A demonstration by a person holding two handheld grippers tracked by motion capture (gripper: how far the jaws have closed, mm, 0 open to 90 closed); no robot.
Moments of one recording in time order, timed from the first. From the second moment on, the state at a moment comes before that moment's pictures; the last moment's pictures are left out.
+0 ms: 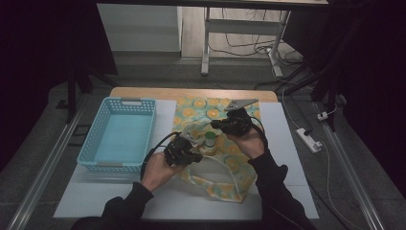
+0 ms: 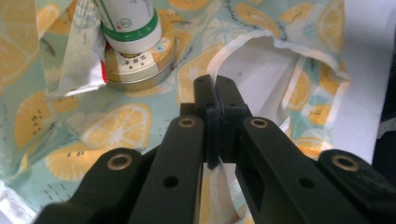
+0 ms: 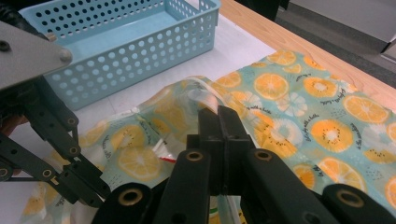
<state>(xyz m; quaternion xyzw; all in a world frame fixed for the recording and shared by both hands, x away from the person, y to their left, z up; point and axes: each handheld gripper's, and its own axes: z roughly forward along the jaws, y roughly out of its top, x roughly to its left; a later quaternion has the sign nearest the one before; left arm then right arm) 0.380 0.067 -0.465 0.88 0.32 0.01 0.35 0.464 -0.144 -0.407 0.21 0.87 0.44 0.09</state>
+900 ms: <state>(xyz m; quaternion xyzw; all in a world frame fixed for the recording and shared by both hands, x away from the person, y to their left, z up) 0.419 0.092 -0.400 0.87 0.33 -0.01 0.38 0.470 -0.134 -0.372 0.20 0.87 0.43 0.10</state>
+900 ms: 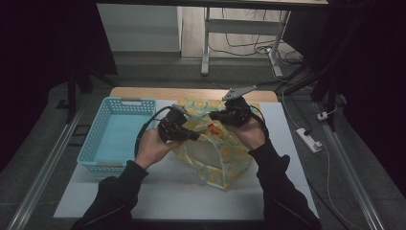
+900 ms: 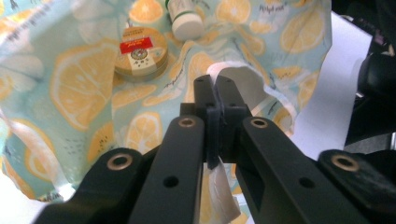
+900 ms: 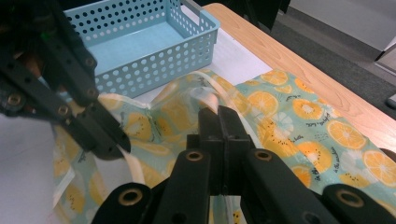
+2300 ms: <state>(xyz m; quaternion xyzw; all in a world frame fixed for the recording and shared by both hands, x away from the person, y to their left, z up) 0.458 0.128 -0.267 0.82 0.33 0.05 0.46 0.475 -0.134 -0.279 0.17 0.85 0.47 0.14</state>
